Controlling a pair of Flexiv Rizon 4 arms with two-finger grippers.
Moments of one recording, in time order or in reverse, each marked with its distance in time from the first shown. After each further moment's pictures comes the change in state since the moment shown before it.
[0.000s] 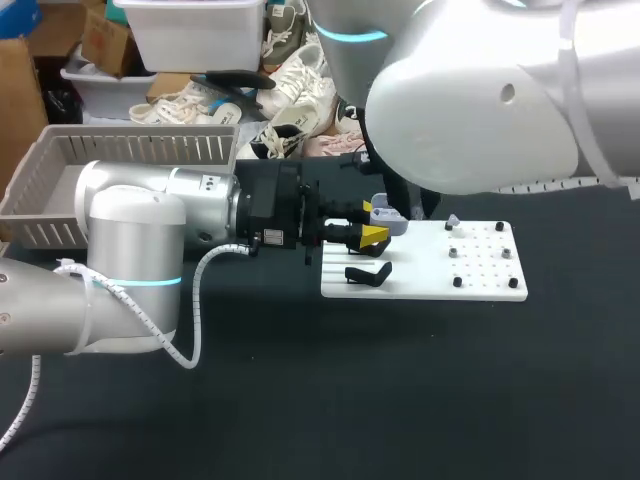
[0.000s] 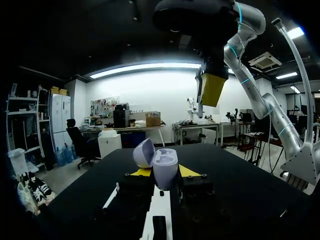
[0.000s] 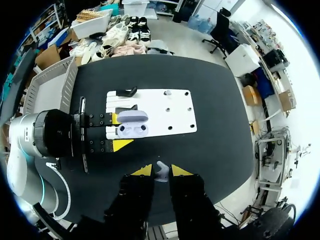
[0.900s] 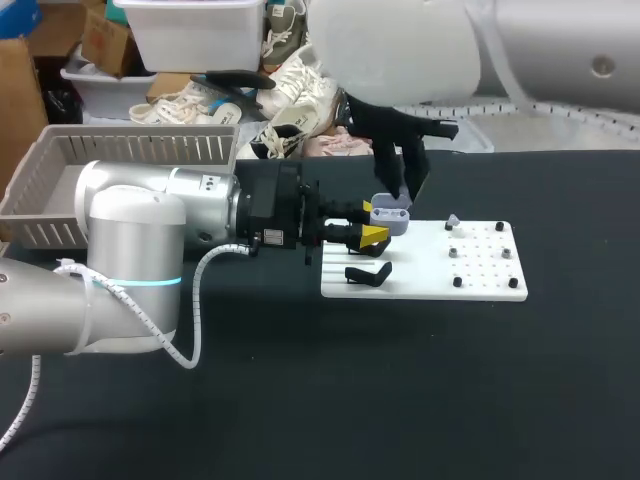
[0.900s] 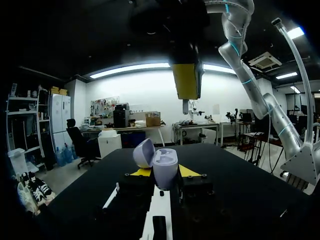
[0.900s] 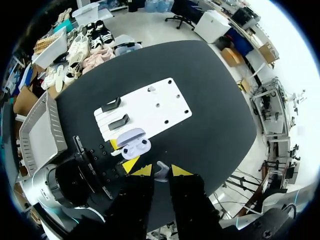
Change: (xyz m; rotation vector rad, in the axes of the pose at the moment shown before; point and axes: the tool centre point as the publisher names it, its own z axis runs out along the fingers) left arm 0.000 0.000 0.000 0.000 0.000 0.000; right arm -0.026 0.015 -0.006 0.041 0.151 0.366
